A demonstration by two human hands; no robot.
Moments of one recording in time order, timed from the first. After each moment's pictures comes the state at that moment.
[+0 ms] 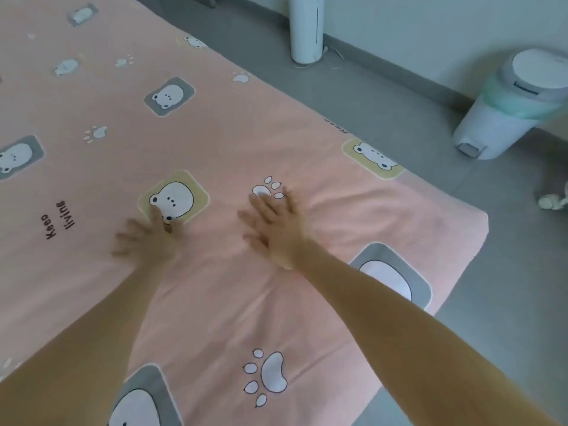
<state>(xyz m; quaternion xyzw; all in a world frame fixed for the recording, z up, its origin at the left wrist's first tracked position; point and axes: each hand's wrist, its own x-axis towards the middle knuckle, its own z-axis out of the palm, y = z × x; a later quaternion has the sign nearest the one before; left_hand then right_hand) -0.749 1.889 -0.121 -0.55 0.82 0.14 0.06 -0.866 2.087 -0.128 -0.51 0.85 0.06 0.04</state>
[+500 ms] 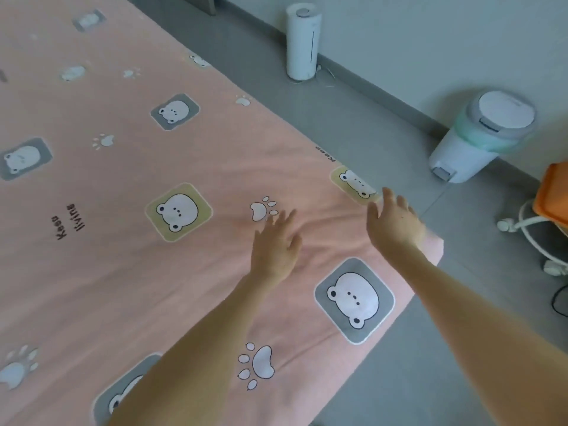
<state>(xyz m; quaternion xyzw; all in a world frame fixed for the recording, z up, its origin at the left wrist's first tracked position) -0.816 2.060 -0.088 -0.19 0.93 0.30 0.00 -0.933 2.229 -0.056 -0.05 0.99 -0.11 0.05</state>
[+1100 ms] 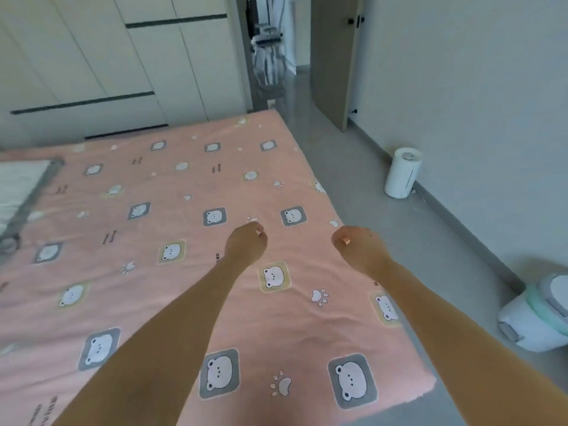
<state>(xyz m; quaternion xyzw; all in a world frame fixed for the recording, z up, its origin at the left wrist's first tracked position) -0.728 1.981 0.290 -0.51 0.81 0.25 -0.10 -0.896 2.136 0.296 -0.43 0.86 -0.22 0.13</state>
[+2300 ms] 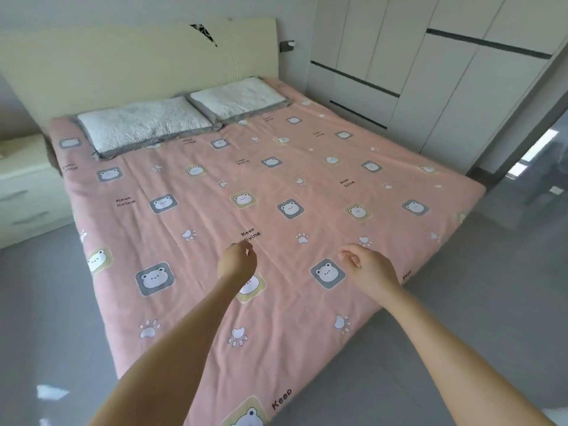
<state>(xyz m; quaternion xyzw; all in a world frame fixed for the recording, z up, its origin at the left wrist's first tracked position) -0.965 1.983 0.251 -0.87 0.35 0.19 -0.30 -1.211 1.901 0.315 -0.82 0.50 -0.13 0.24</state>
